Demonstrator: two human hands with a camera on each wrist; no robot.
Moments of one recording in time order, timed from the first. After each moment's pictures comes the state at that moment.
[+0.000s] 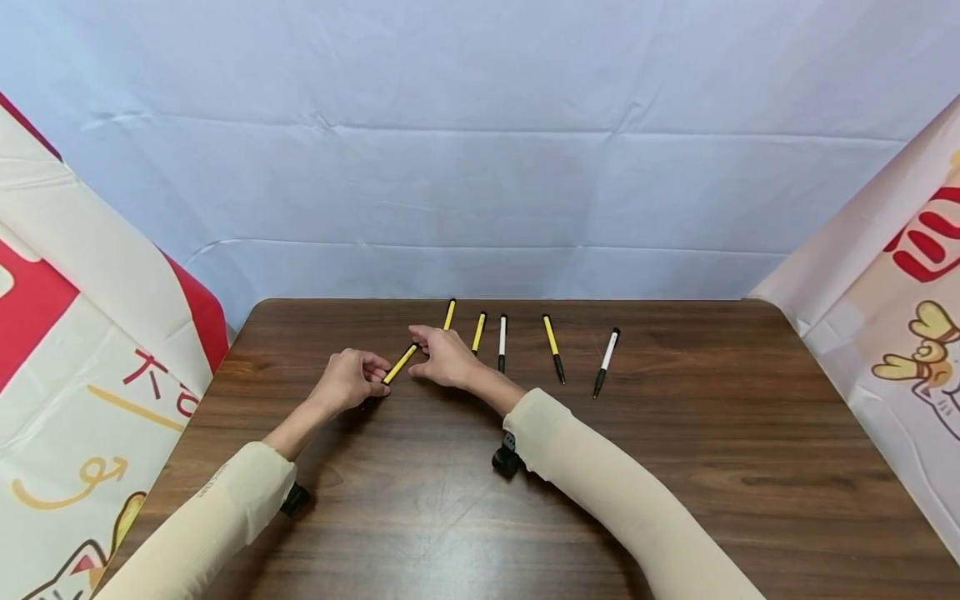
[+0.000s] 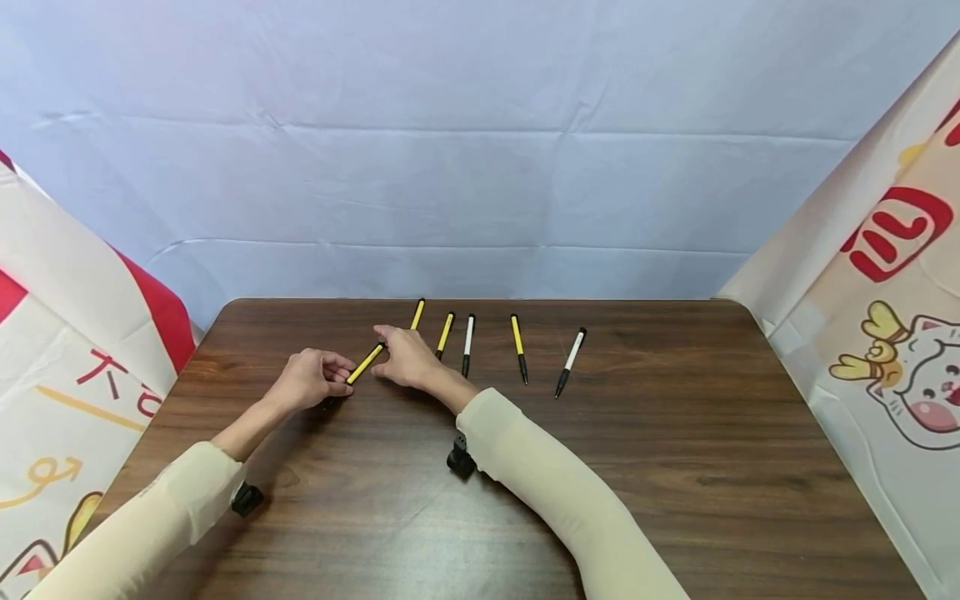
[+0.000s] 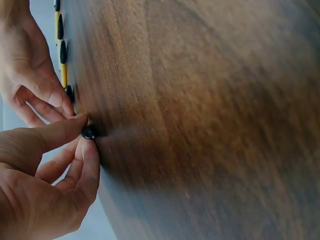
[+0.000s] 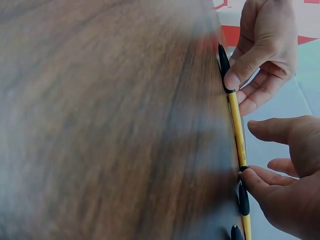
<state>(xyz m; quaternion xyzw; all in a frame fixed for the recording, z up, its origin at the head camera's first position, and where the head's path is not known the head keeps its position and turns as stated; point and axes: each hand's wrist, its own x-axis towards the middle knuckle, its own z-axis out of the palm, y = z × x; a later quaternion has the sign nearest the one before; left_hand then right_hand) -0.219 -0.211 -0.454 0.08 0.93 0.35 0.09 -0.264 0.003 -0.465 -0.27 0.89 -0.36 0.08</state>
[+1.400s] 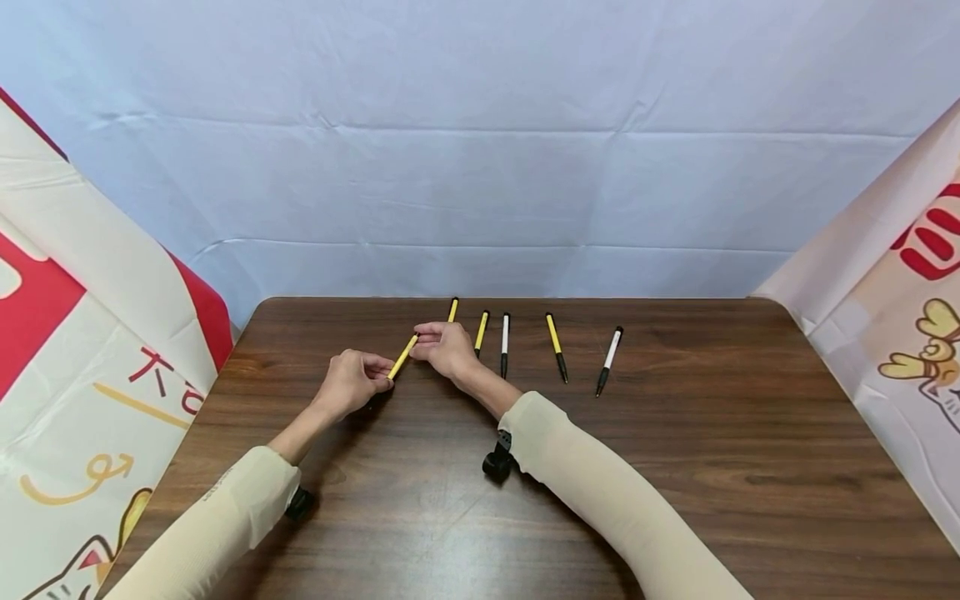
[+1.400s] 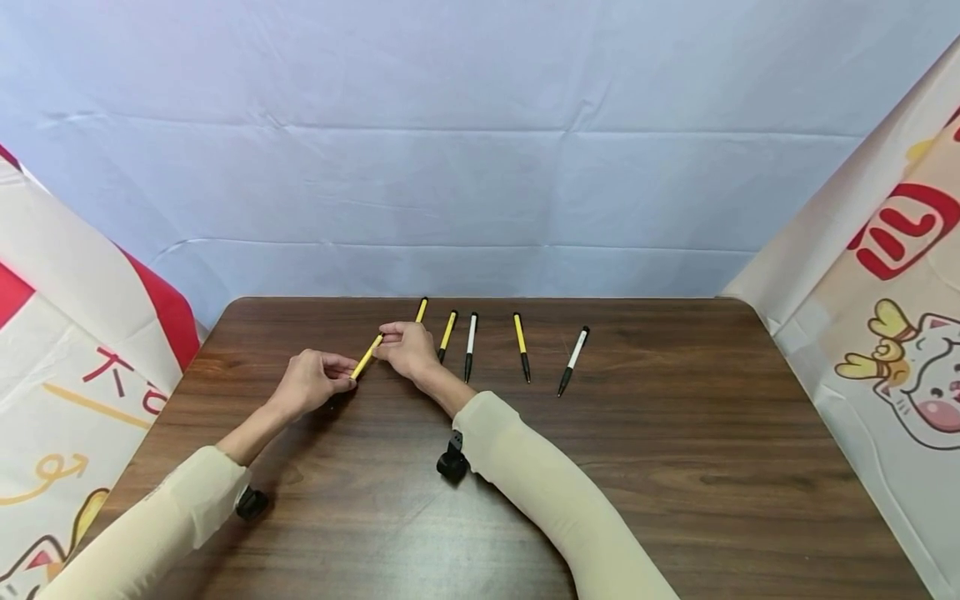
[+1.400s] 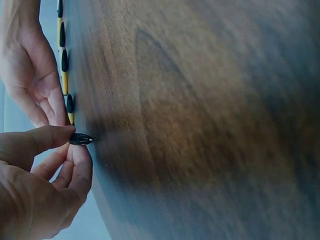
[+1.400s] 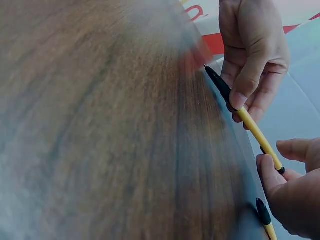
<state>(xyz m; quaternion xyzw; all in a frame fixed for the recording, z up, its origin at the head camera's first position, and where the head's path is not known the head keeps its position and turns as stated) -0.211 -0.208 -0.458 0.09 0.93 0.36 0.04 -0.262 -0.008 -0.470 -0.06 0.76 -0.64 0.13</state>
